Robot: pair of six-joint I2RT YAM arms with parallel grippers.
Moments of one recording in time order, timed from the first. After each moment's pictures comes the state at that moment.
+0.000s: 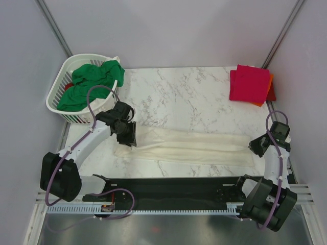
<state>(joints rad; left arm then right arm) -0.38 1.30 0.96 -0.87 0.13 -0.34 -0.51 0.99 0.58 -0.63 -0.07 0.65</state>
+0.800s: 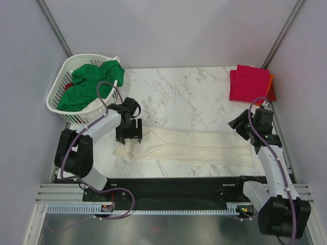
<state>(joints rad) -0.38 1.55 1.06 -0.90 -0.03 -0.45 -0.18 0.90 0.65 -0.47 -0.15 0.66</state>
